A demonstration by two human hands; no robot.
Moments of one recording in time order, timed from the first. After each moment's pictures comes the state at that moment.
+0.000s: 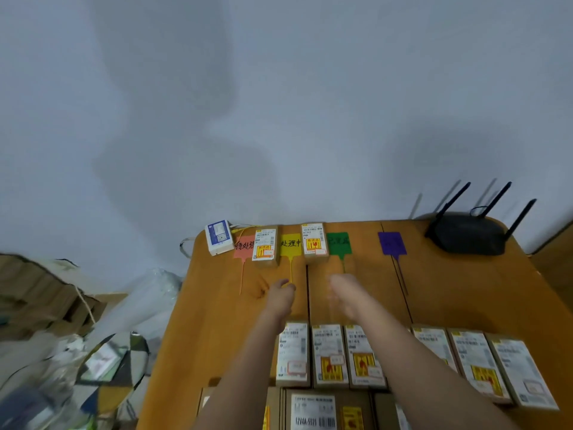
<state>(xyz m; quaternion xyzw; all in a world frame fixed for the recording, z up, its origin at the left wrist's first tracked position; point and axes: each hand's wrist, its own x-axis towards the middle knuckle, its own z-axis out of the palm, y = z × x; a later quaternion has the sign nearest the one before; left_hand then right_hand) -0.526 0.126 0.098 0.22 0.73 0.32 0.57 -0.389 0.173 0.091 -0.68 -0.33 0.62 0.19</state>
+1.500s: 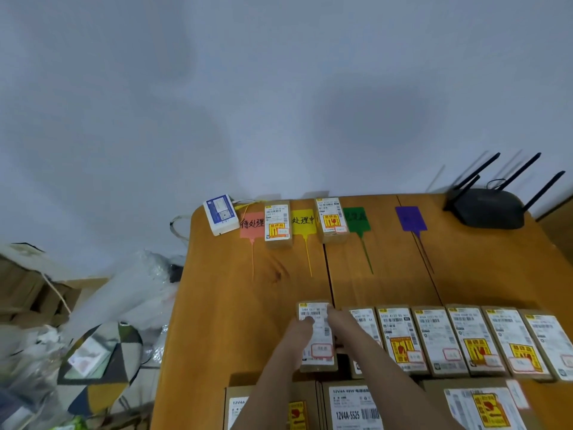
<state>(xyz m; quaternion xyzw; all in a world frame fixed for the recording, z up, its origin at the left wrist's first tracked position) -0.589 0.080 -0.008 0.15 0.68 0.22 0.69 -0.482 0.112 -0.023 -0.74 -0.26 0.61 0.08</state>
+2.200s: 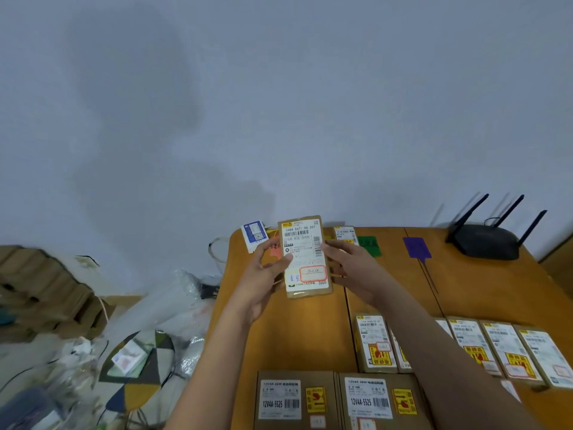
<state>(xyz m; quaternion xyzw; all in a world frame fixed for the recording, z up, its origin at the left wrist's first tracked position) -0.697 0.025 0.194 0.32 0.53 0.51 0.59 -0.508 0.079 0.197 -0.49 -0.45 0.67 0.33</state>
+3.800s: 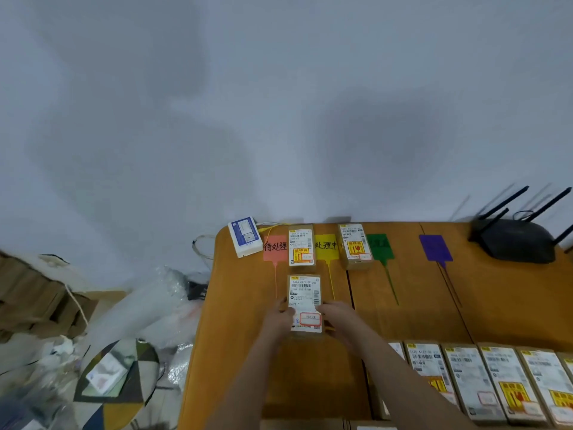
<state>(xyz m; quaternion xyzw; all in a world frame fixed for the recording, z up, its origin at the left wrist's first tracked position) -0.688 0.130 0.017 0.23 0.70 0.31 0.61 -0.545 0.163 0.020 -0.65 -0.36 0.66 0.13</state>
